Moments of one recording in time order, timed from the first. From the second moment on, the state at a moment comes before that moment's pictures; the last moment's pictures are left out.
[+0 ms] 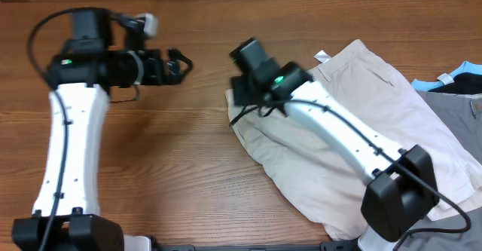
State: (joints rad) left arm 0.01 1.59 1.54 -0.97 0.53 -0.01; right arm 0.62 1.86 1.59 -0.82 0.04 0.48
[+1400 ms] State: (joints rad) left arm -0.37 2.13 1.57 -0.79 0.17 -0.02; right arm -0.01 1.85 1.59 -0.98 -0.28 0.49
